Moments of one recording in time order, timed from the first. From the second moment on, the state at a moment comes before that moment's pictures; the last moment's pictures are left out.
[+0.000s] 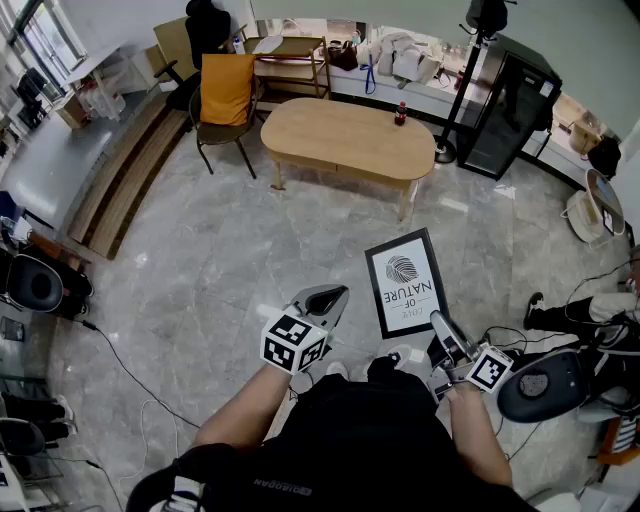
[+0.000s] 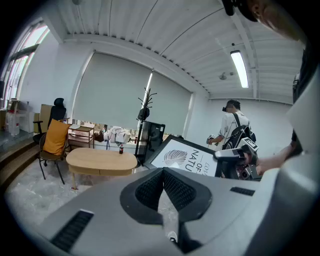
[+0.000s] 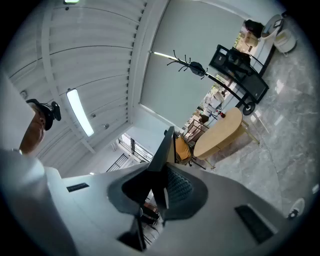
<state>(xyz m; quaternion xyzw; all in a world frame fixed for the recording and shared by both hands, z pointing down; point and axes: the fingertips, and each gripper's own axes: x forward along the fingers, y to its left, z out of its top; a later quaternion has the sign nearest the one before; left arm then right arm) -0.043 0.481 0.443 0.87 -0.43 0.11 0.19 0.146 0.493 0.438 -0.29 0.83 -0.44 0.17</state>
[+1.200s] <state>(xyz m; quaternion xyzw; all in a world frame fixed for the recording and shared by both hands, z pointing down) 0.030 0.357 0.464 0.85 -0.45 0.16 0.22 0.207 0.349 0.458 -0.25 0.82 -0.49 0.17</state>
